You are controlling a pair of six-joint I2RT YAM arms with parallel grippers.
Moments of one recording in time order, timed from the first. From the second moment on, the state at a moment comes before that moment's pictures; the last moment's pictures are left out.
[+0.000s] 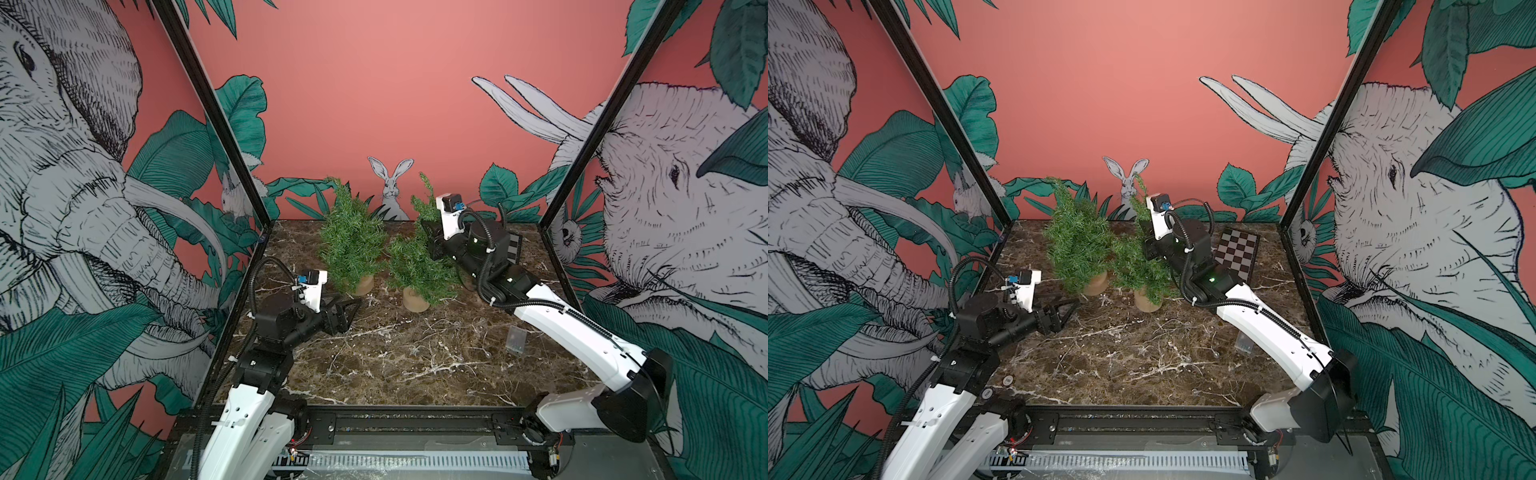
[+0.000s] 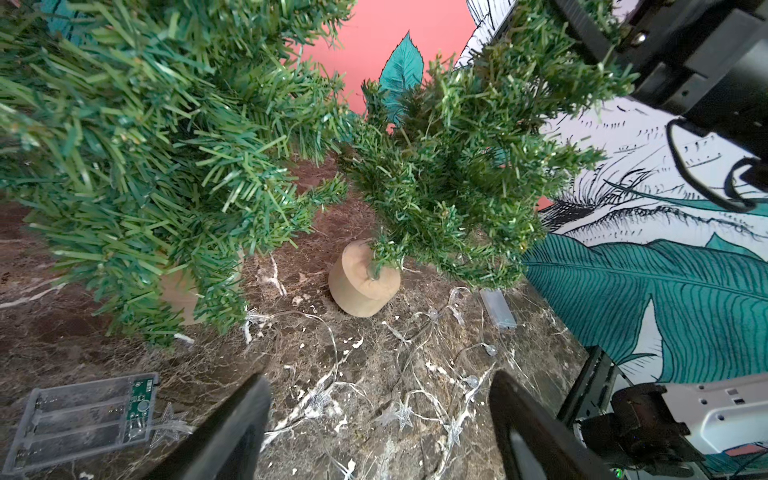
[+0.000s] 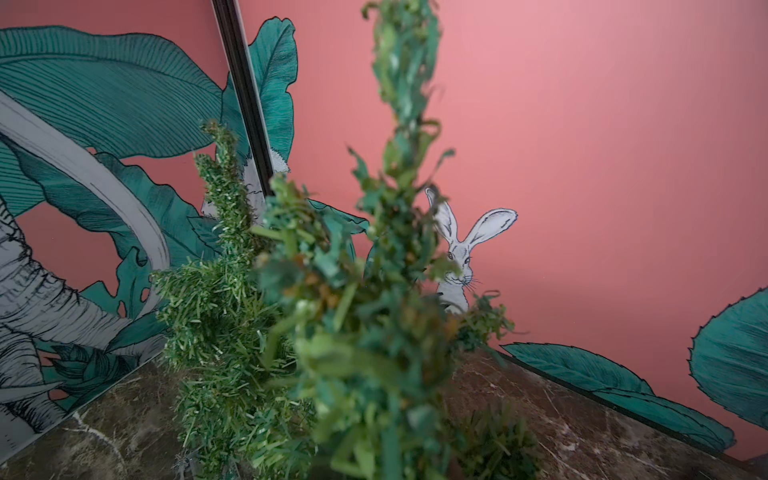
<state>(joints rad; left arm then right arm) -0.26 0.60 0.62 -0.32 0.54 -0.34 0.71 1.39 1.33 0.00 0.11 0.00</state>
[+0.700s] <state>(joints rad) -0.26 0.61 0.62 -0.32 0.52 -0.33 0.72 1.26 1.17 0.01 0.15 -0.01</state>
